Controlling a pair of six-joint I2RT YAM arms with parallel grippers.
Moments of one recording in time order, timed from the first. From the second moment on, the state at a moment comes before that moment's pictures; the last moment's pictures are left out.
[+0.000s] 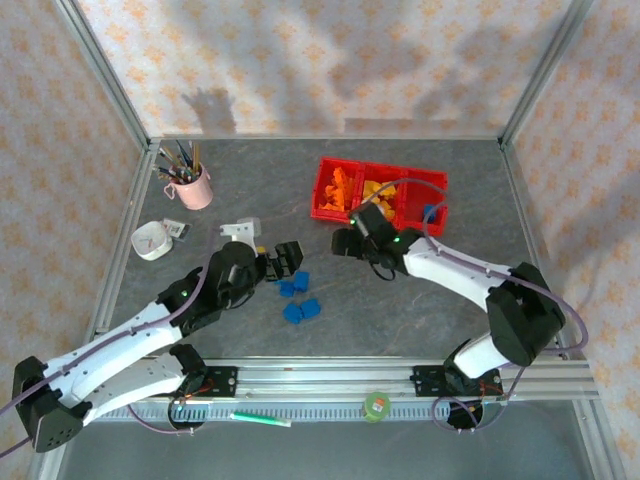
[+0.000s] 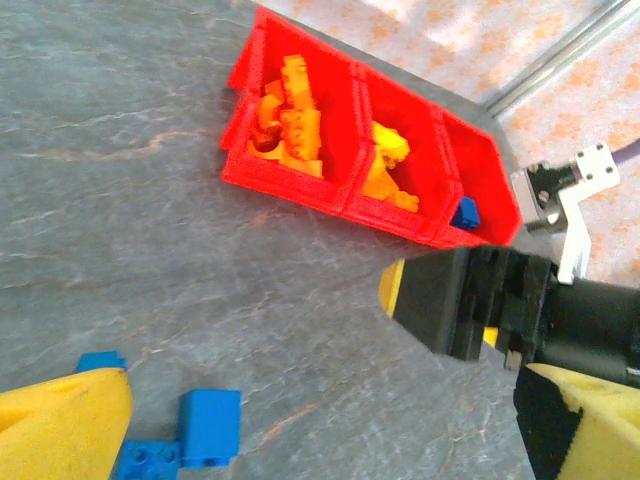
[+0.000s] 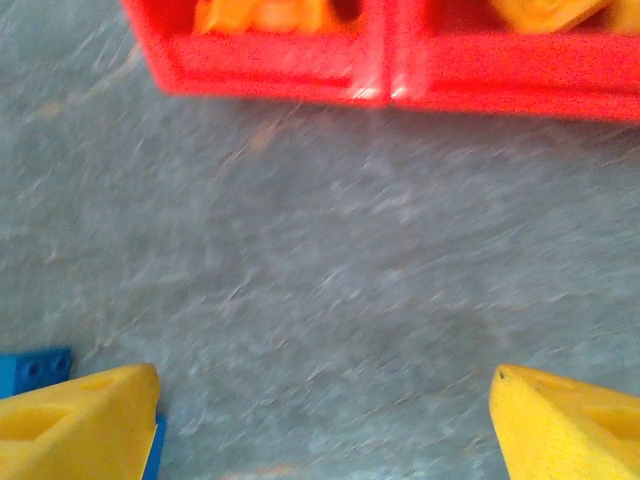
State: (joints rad) left arm -0.78 0.85 0.68 -0.32 -0.29 -0.80; right arm 0.71 1.50 0.97 -0.40 0.12 0.70
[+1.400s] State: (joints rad) left arm -0.77 0.62 0.63 -0.55 -0.49 -0.91; right arm 1.01 1.92 1.23 -0.37 0.10 0.80
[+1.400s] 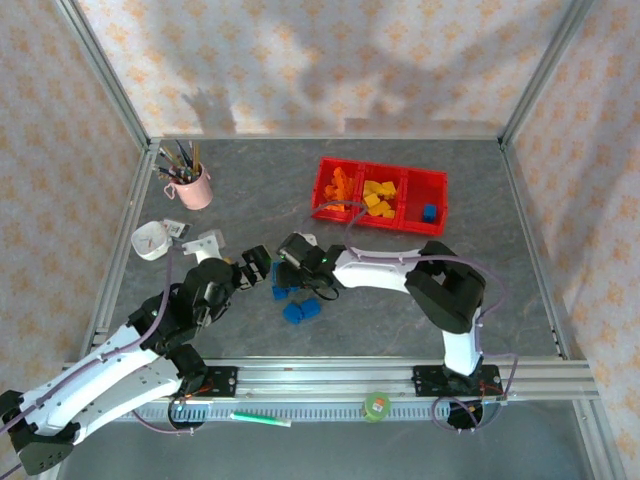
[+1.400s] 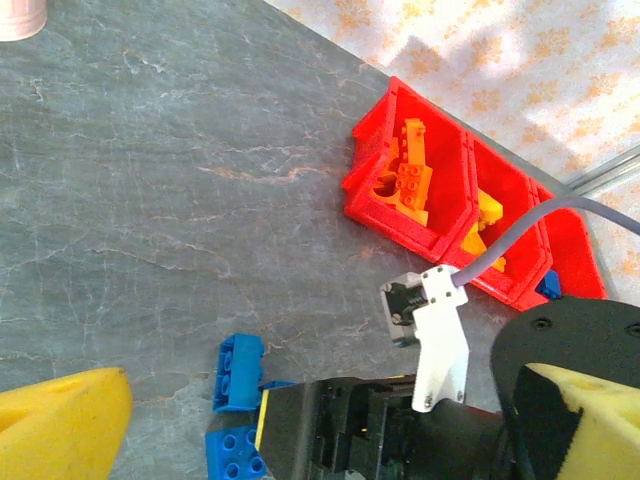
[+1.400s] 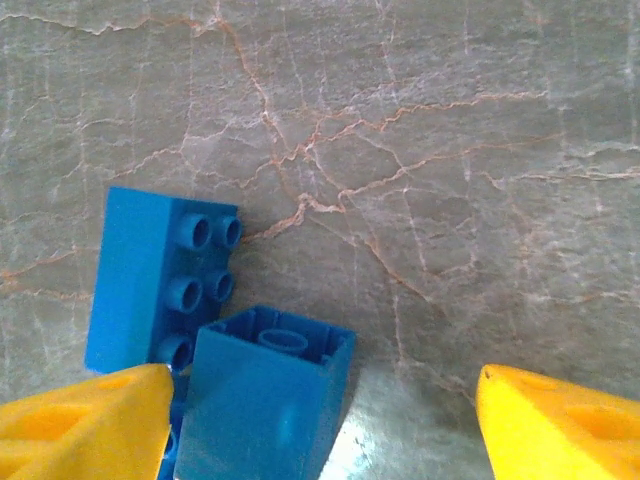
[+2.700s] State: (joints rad) left arm -0.76 0.92 0.72 -0.34 -0.28 -0.80; right arm 0.53 1.47 1.05 -0.43 0.19 0.74
